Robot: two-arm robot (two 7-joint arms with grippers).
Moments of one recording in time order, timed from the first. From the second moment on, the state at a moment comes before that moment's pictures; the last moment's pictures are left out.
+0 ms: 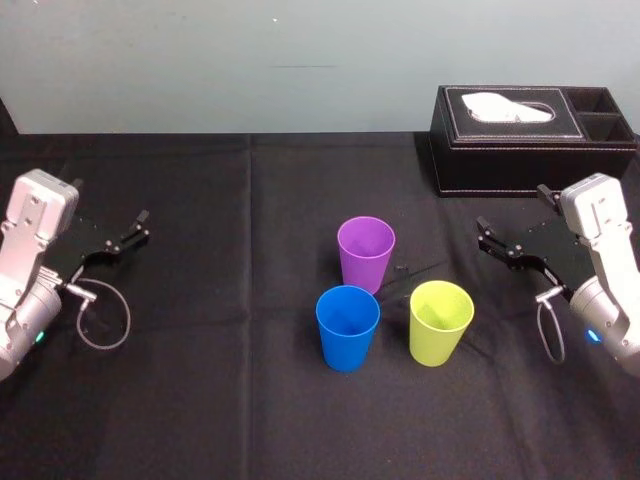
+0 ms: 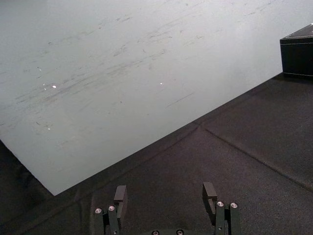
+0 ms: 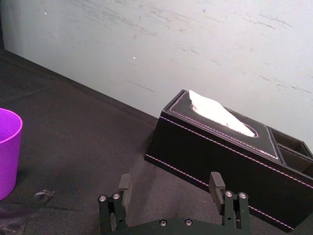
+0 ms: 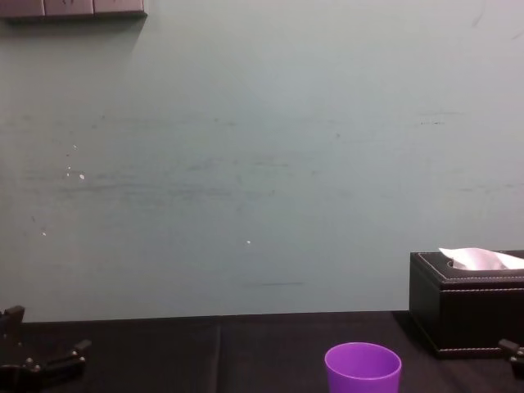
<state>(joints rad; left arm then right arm) -0.20 0.60 0.45 -1.41 -0.25 -0.12 0.03 0.20 0.60 -0.45 -1.41 0.25 -0.12 -0.03</state>
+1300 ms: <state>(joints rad) -0.20 0.60 0.45 -1.41 -0.25 -0.12 0.03 0.20 0.60 -0.45 -1.41 0.25 -0.12 -0.03</state>
